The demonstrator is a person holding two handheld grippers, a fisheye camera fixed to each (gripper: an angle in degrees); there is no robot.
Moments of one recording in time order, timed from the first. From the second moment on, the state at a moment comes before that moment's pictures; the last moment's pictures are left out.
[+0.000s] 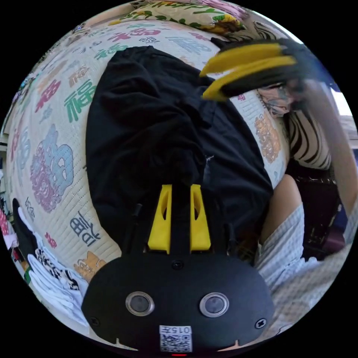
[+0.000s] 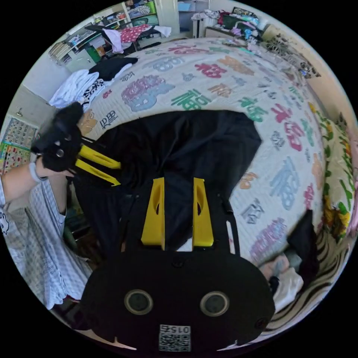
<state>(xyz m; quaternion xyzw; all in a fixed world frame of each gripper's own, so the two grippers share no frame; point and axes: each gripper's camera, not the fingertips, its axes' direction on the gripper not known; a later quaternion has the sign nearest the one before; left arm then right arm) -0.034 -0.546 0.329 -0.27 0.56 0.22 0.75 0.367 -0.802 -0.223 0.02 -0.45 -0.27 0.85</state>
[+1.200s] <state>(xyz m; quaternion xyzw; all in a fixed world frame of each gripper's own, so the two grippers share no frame) -0.362 -0.508 0.507 -0.27 0.50 -0.32 0.76 0.631 -0.953 0.024 -0.07 -0.40 0.19 0.89</state>
